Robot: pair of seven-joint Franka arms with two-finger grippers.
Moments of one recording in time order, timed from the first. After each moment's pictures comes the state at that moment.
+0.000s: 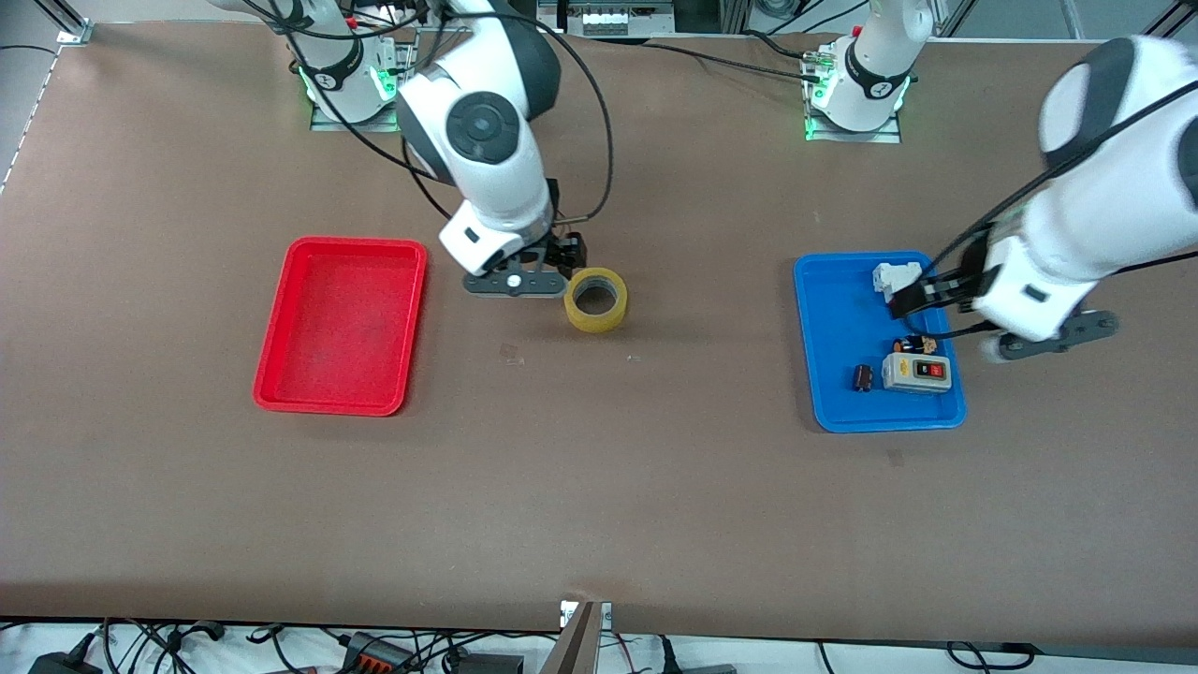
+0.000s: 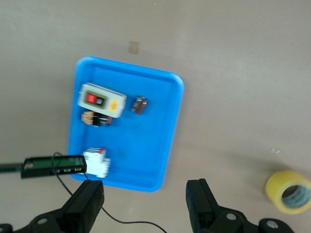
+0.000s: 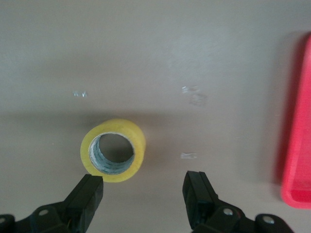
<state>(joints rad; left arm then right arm) 0.14 0.21 -0.28 -1.50 0.00 1.60 -0.37 0.70 0.45 0.03 -1.59 0.02 2.03 0.71</state>
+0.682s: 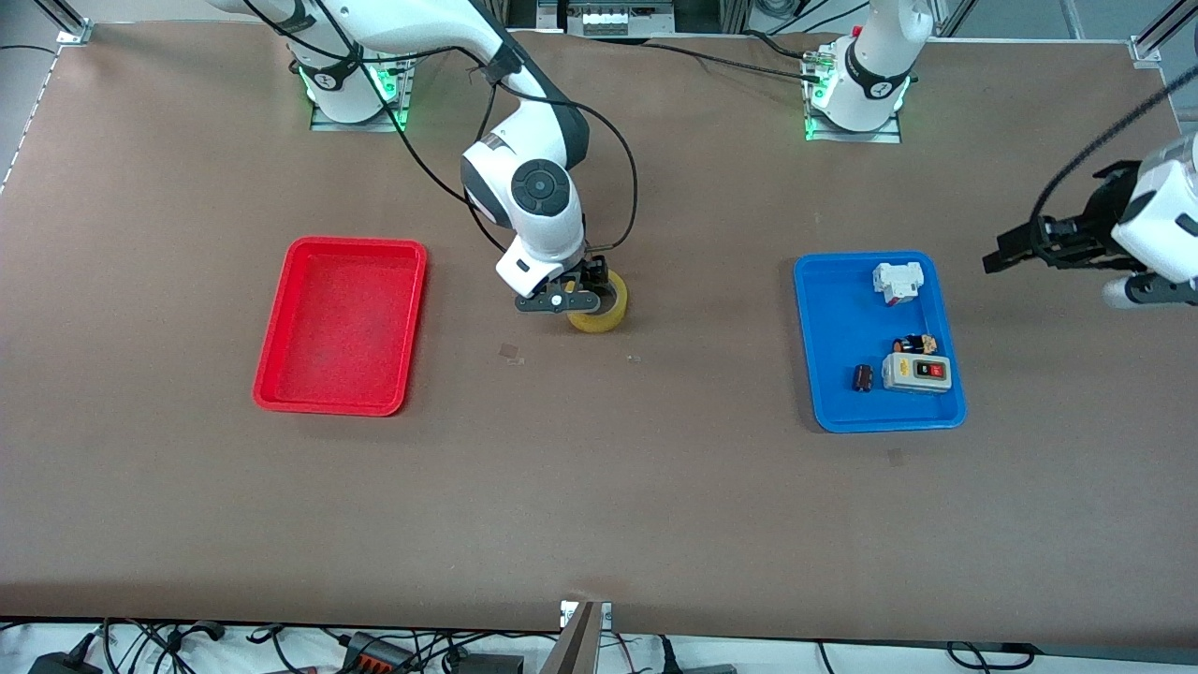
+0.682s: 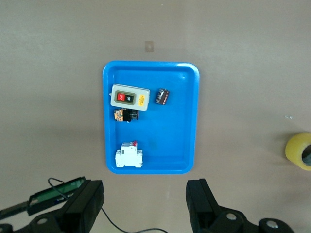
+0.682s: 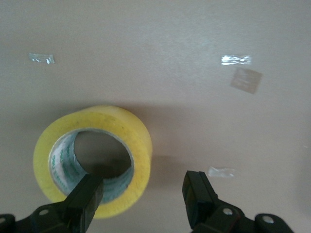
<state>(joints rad) -0.03 0.09 0.02 -1.52 -0.06 1.51 -0.10 0.75 0.59 0.03 -1.74 0.02 2.32 0.71</state>
